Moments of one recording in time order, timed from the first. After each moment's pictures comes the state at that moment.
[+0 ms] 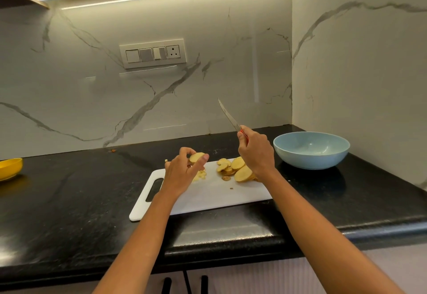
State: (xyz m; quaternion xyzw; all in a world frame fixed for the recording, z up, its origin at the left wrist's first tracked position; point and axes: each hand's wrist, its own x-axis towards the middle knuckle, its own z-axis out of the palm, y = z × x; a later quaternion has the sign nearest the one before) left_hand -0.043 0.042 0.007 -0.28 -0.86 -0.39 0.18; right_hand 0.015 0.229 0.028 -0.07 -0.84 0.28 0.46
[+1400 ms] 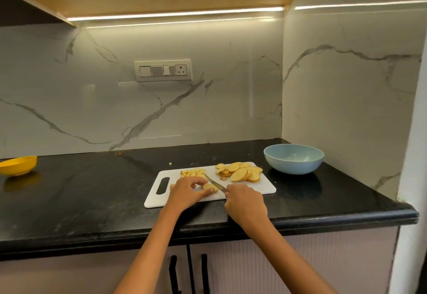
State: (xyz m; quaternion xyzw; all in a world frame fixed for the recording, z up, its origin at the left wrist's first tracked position) left_hand 0.026 0.016 -0.005 -0.26 -0.89 -0.37 0.07; right_hand 0.145 0.143 0.012 -0.10 -0.97 0.14 0.15
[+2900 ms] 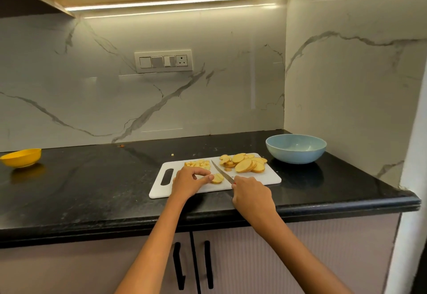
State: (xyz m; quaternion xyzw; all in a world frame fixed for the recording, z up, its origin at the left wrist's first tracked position) left_hand 0.035 0.020 -0.004 -0.24 -0.86 -0.45 0.09; right_hand 0.163 0.142 0.010 -0.12 -0.97 0.12 0.15
